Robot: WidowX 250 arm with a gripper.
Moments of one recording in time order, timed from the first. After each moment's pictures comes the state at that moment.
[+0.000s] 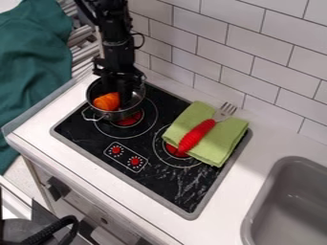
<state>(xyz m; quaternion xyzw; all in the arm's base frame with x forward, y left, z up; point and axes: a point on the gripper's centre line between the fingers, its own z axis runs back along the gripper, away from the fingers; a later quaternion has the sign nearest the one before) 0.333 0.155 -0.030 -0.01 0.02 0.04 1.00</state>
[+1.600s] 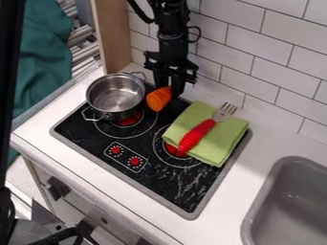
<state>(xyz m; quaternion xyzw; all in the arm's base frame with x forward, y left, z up) 0.378 0.080 -0.026 -0.03 0.01 0.02 1.00</state>
